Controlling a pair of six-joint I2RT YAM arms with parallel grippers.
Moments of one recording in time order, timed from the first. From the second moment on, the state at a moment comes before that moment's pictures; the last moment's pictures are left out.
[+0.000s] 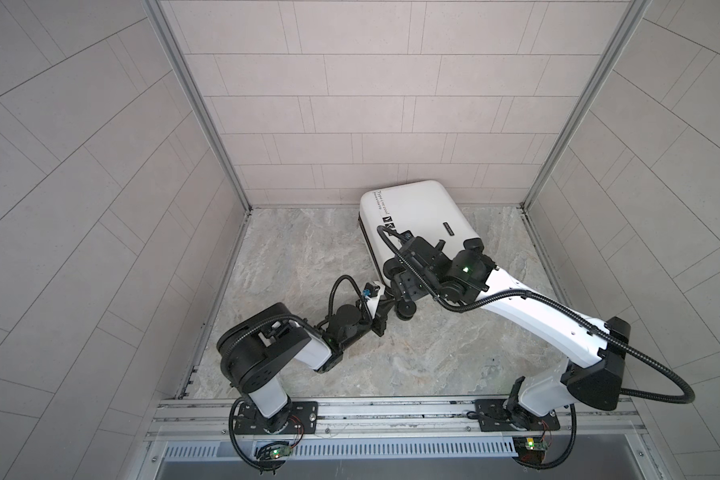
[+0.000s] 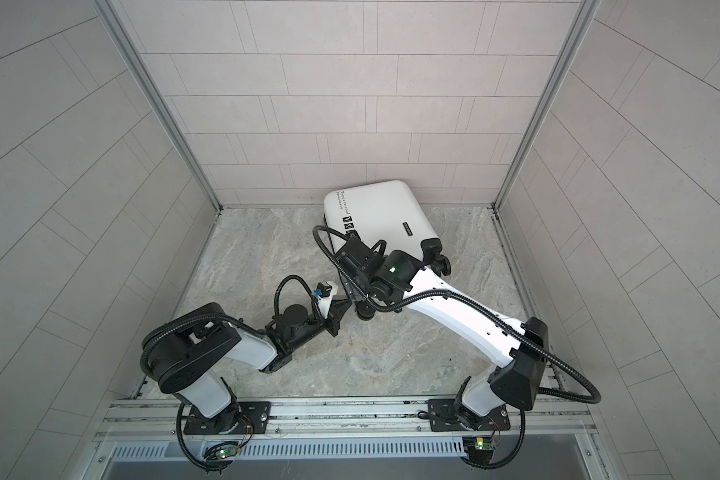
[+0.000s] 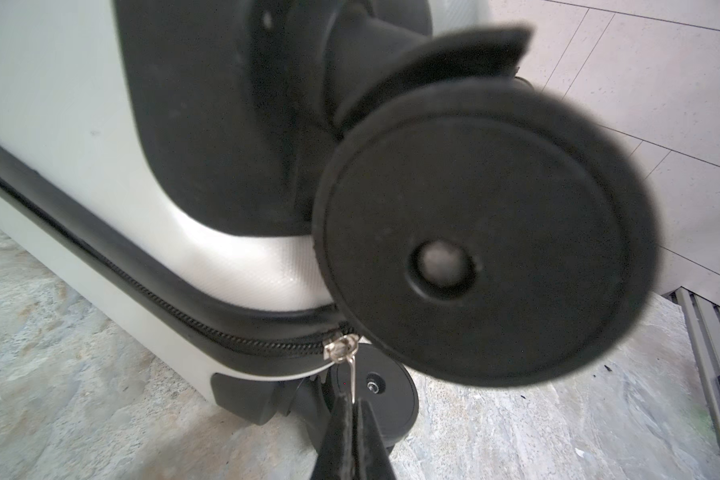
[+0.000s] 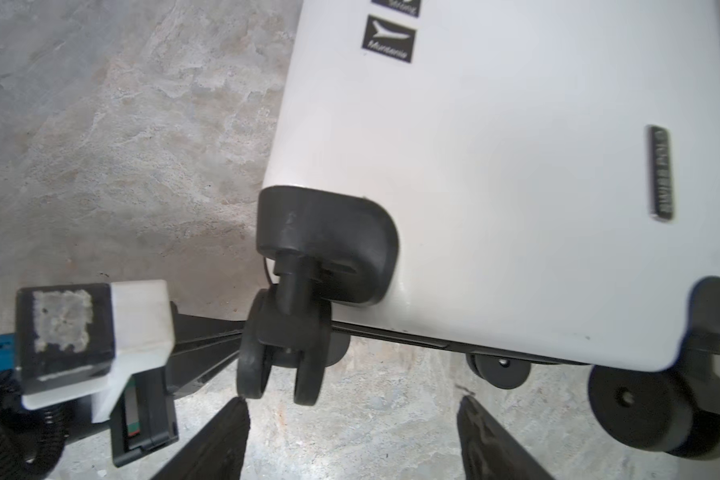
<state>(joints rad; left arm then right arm) -0.83 1.67 0.33 1.16 0.03 -0.21 0.87 1.47 1.53 -1.06 0.42 0.35</state>
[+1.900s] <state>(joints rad) -0.84 1.67 0.31 1.18 -0.03 -0.25 0.16 1.48 1.30 -0.94 0.17 0.08</state>
